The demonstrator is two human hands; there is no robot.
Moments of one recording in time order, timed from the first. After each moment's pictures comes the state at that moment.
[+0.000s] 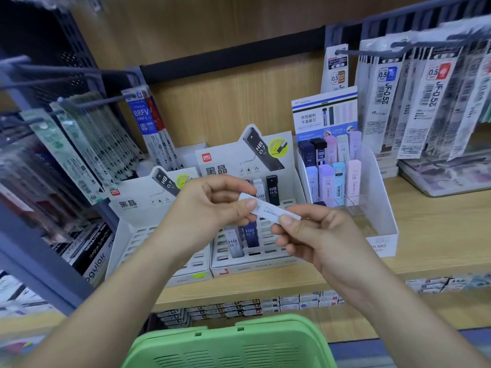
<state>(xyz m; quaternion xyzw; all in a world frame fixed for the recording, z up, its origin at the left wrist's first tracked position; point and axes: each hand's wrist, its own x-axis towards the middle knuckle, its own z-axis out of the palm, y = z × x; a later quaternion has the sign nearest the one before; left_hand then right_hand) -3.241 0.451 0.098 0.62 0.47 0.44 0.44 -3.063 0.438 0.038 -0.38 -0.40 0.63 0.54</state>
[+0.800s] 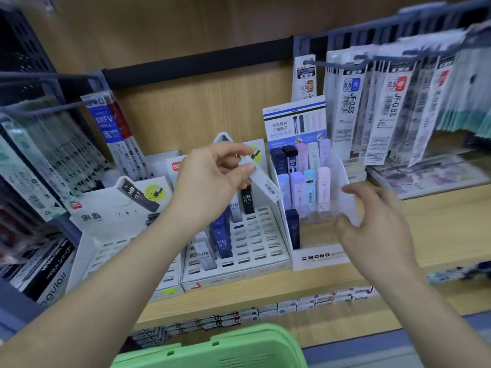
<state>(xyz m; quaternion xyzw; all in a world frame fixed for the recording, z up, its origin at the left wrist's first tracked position) -3.191 0.503 0.108 0.69 0.47 0.48 0.27 -2.979 0.457 0.015 -0.71 -0.55 0.05 0.44</state>
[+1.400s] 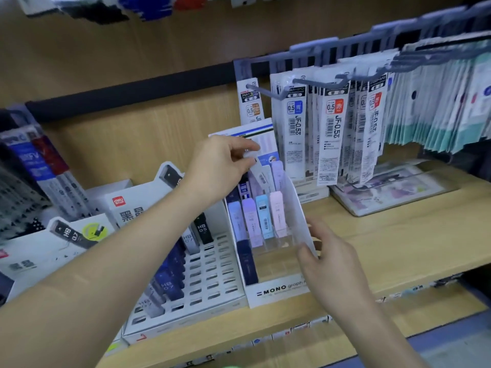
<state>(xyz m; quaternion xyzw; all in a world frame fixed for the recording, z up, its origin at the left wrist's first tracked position) -3.102 0.581 0.124 0.79 0.46 0.38 0.14 -2.955 0.465 0.004 -0.67 -0.55 0.21 0.45</state>
